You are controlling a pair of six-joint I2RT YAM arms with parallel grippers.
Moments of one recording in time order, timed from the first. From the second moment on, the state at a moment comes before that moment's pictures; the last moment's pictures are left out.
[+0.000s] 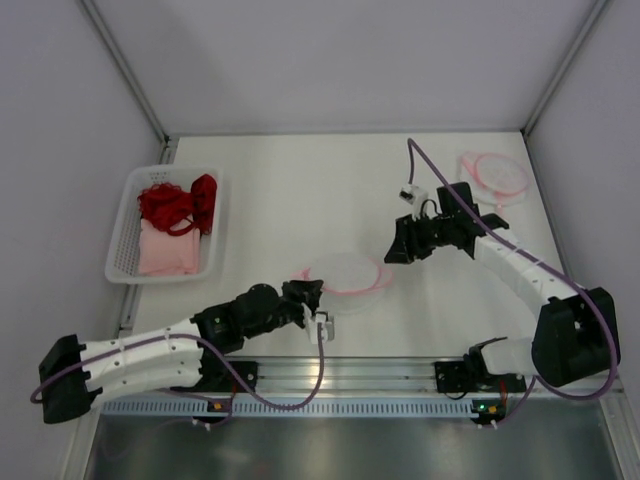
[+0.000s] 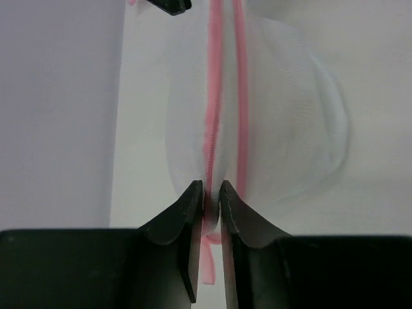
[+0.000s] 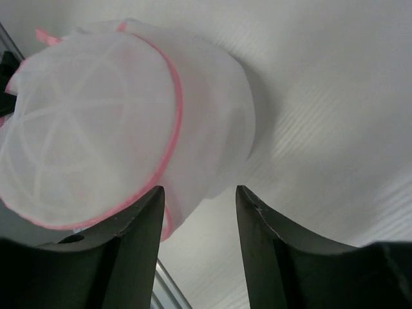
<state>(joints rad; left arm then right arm) -1.10 0.83 0.42 0.09 -0.09 0.86 0.33 1.32 0.90 -0.48 -0.68 0.02</state>
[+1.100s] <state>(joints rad) -0.91 0.98 0.73 -0.68 0.12 0.39 0.18 1.29 0.97 -0.63 -0.67 -0.14</state>
